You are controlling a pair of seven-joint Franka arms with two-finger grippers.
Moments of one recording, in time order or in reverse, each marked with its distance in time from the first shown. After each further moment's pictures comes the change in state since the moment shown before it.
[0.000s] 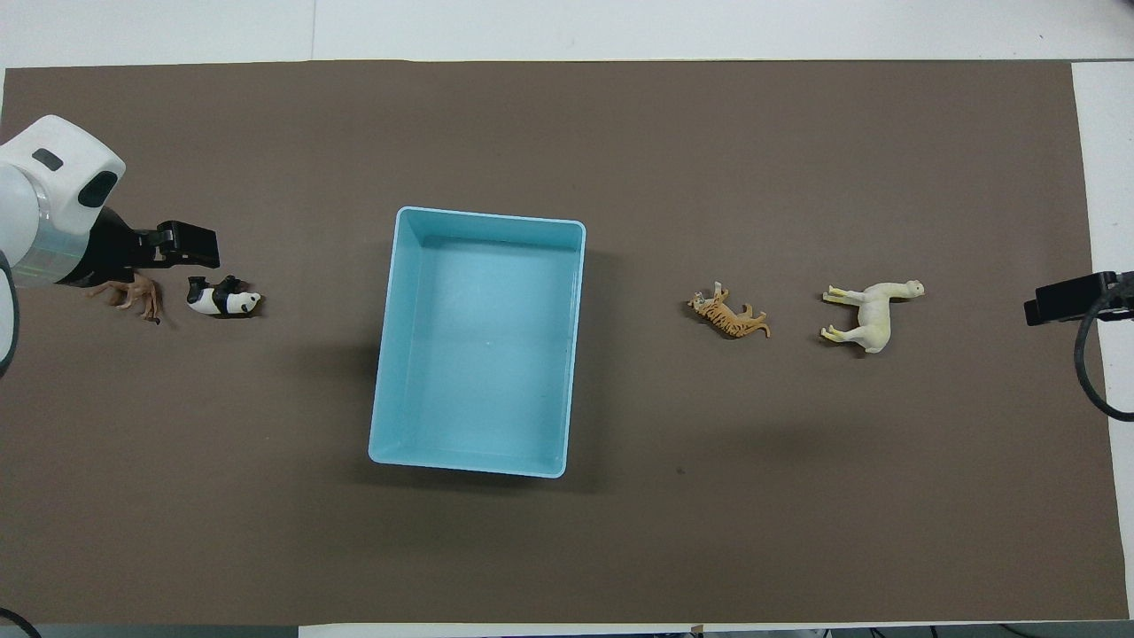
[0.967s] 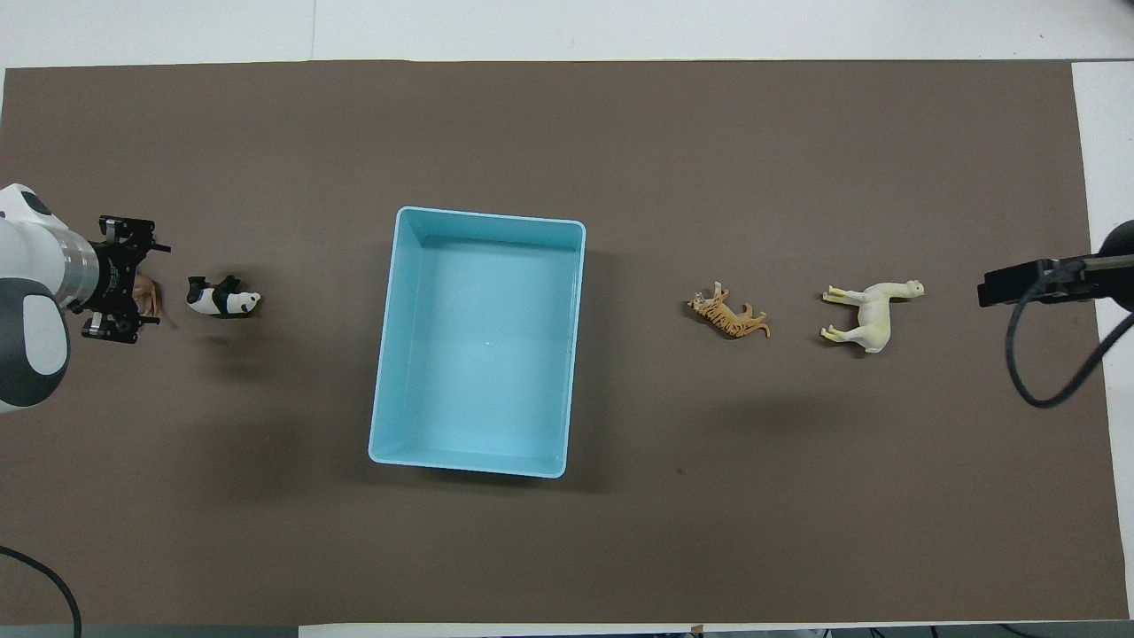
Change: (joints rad) left arm 0.060 0.145 -0.005 -0.074 0.052 0.200 -1.148; right arm 0.047 0.037 0.014 -0.125 0.000 0.215 0.052
